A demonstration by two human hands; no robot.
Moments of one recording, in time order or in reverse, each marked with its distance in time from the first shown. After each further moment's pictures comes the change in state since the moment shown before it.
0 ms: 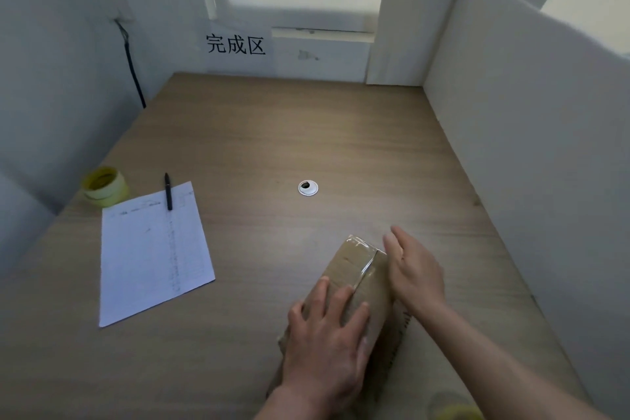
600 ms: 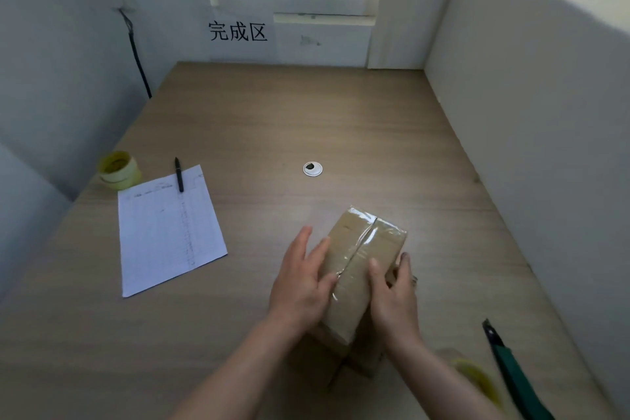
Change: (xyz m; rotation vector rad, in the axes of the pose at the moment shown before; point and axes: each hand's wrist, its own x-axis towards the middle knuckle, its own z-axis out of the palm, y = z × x) left_hand 0.007 -0.047 -0.012 -0.534 -0.069 -0.275; right_hand -0.105 -0.012 0.033 0.650 0.019 0.335
